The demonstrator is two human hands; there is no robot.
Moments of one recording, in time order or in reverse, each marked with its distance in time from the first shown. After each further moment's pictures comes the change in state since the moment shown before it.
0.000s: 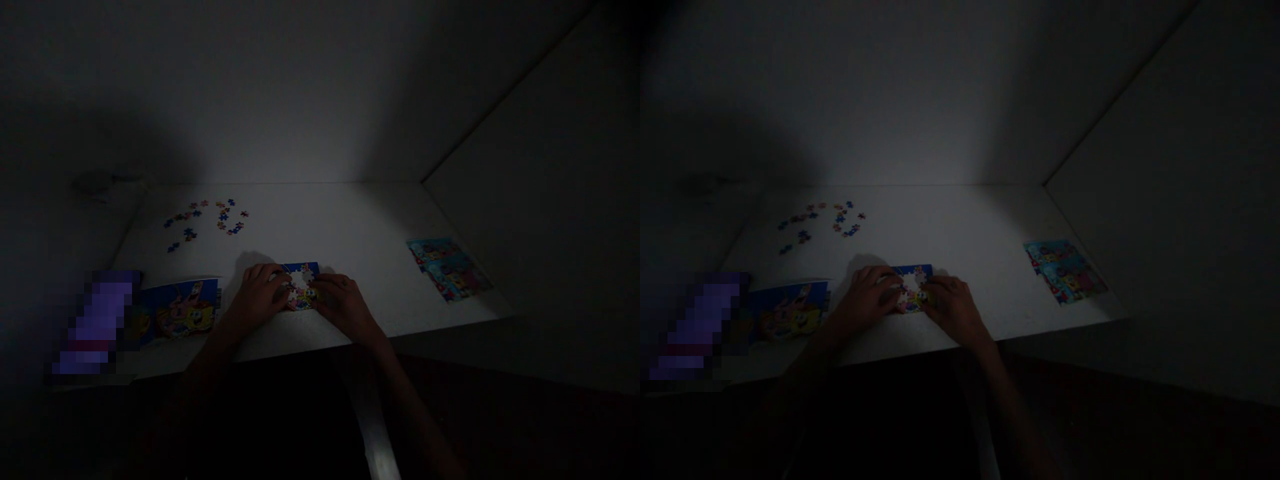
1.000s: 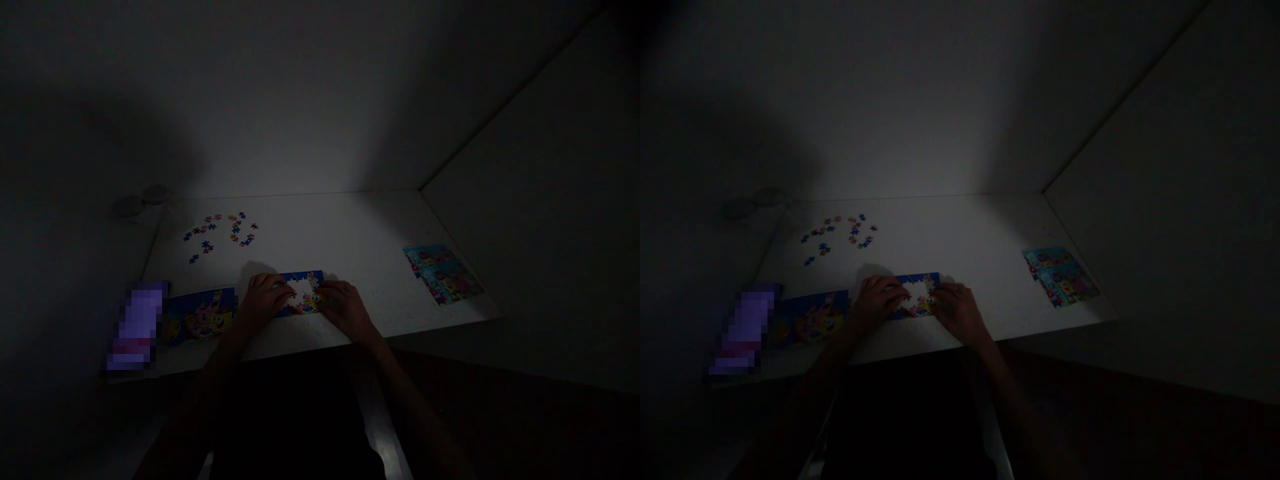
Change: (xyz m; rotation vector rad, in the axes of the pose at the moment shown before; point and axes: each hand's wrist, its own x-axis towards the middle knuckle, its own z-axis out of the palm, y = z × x) left_hand -0.004 -0.012 -0.016 -0.047 -0.028 -0.005; right_hand 0.003 -0.001 0.001 0.004 0.001 0.047
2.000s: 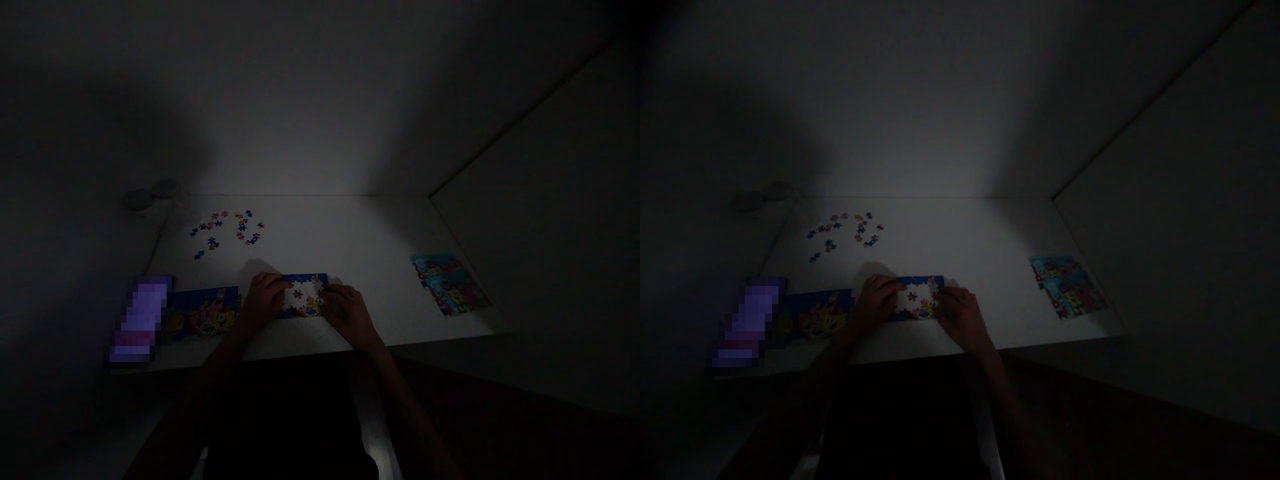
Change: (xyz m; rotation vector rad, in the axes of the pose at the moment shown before) left_hand -0.002 -0.008 0.006 -0.084 0.121 -0.049; right_hand 0.000 -0.001 -0.002 0.003 -0.017 0.018
